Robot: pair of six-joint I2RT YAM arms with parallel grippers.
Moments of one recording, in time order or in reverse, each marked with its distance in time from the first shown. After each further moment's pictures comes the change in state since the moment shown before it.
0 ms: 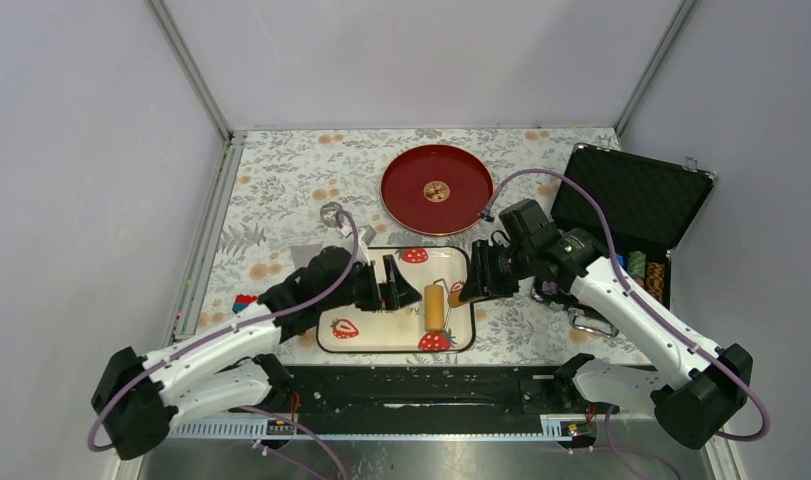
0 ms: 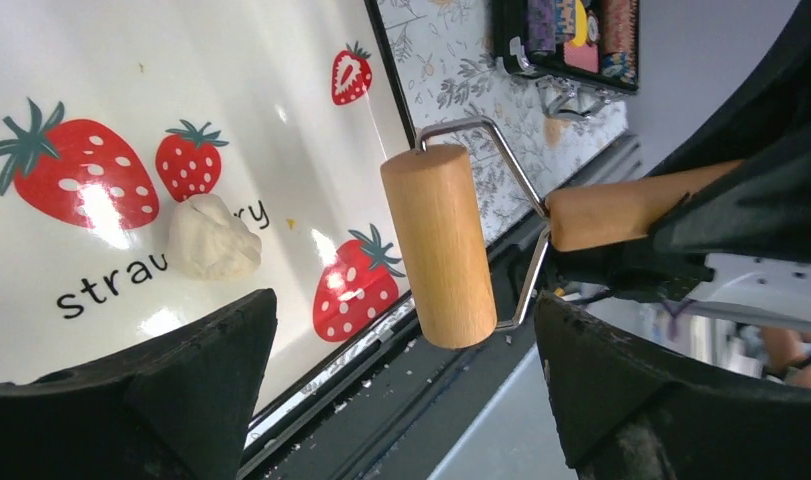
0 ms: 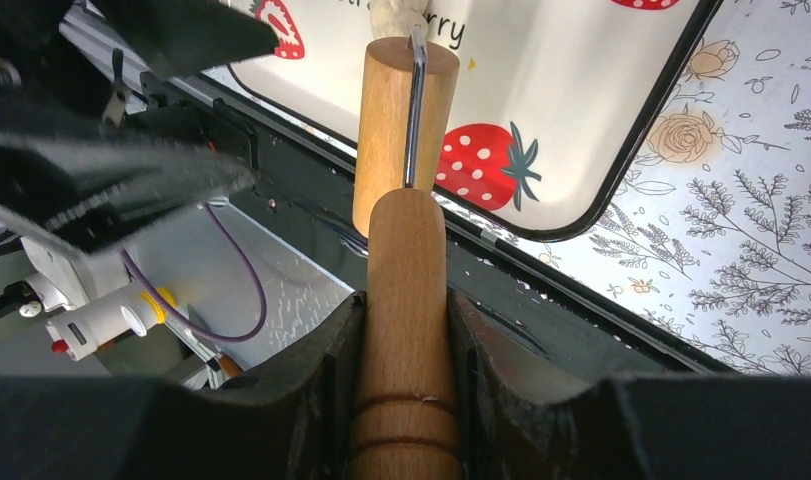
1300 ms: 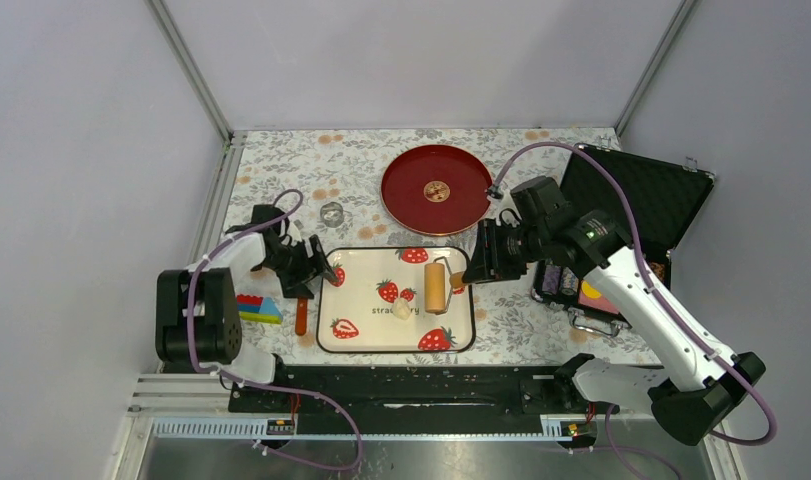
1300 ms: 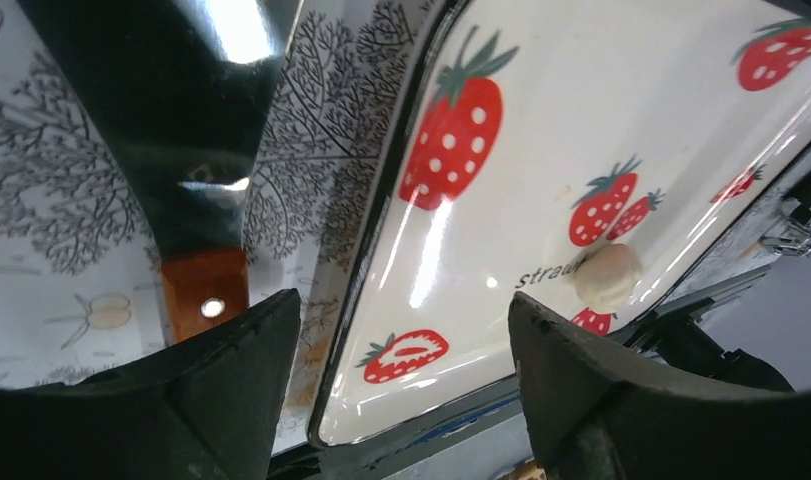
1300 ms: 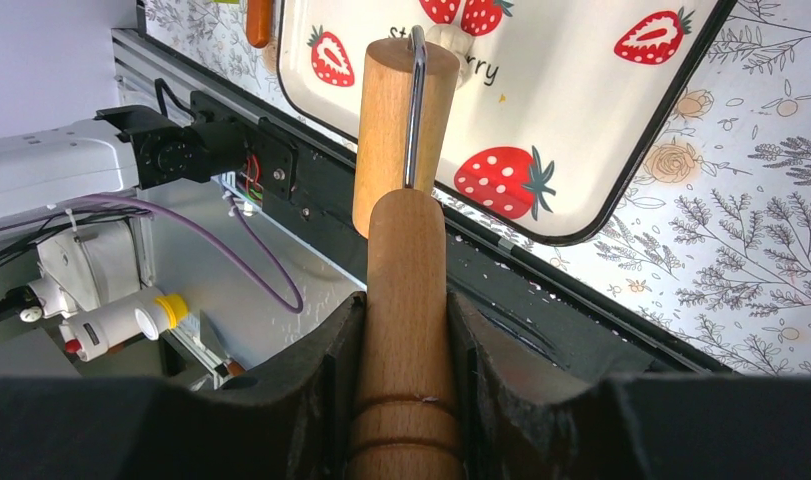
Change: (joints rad) left arm 0.908 0.540 0.241 -0.537 0.347 0.476; right arm -0.014 0.022 0.229 -0.137 0.021 -0.036
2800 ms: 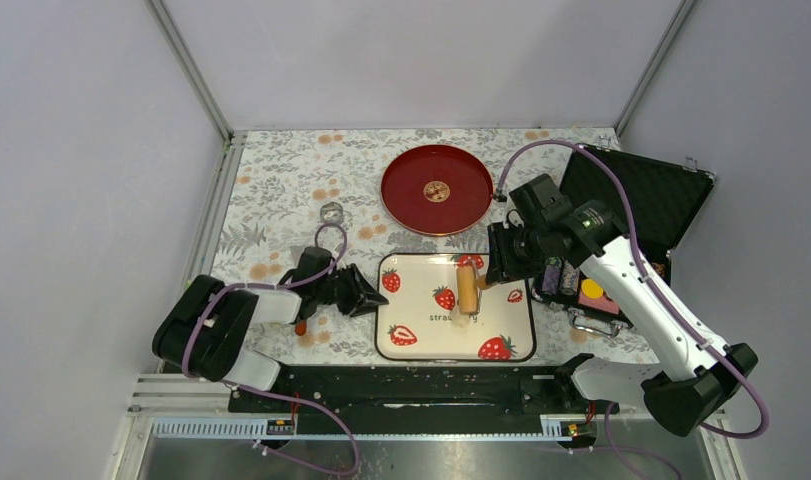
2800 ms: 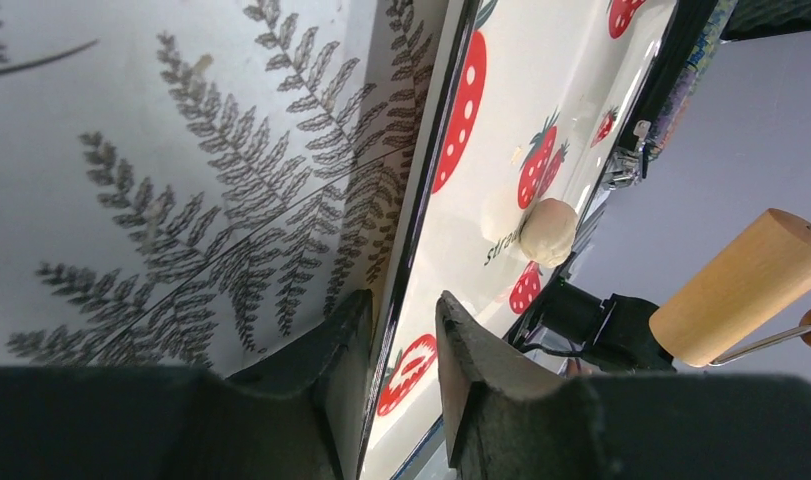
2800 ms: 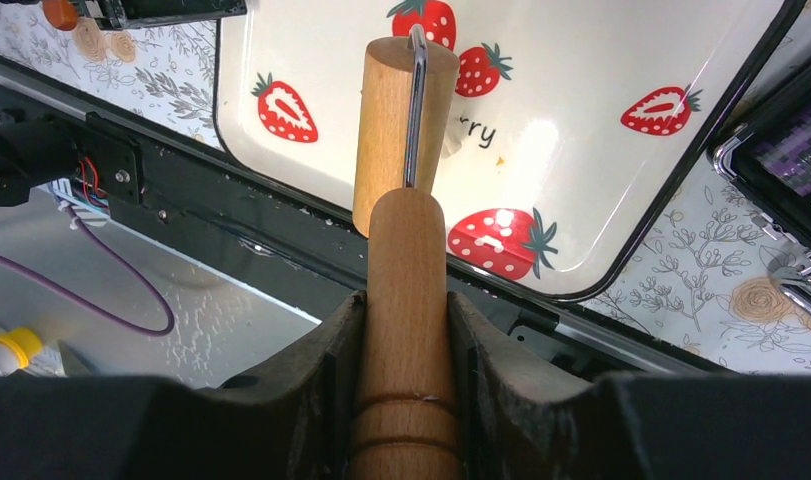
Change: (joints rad) left arm -0.423 -0.022 -0.483 1.004 0.130 -0.638; right arm -0.034 0.051 0.060 -0.180 0.190 -0.165
